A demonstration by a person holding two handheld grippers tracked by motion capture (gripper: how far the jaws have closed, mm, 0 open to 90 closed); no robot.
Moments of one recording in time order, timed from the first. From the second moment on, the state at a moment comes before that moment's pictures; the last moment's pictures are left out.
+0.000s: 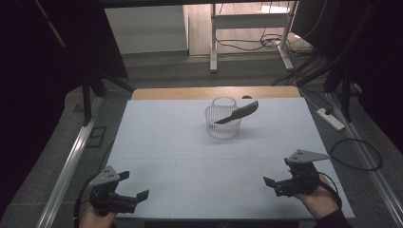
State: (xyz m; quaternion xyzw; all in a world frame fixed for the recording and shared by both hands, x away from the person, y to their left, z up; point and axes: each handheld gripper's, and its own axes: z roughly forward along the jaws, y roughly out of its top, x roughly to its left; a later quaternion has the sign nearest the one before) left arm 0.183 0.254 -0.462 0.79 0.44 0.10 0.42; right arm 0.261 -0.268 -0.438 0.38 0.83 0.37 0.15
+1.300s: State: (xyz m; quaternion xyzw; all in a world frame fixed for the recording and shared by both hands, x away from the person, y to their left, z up) left arm 0.182 0.254 -0.461 0.78 0.45 0.11 0.41; right arm 0.240 -0.302 -0.441 0.41 0.82 0.36 0.16
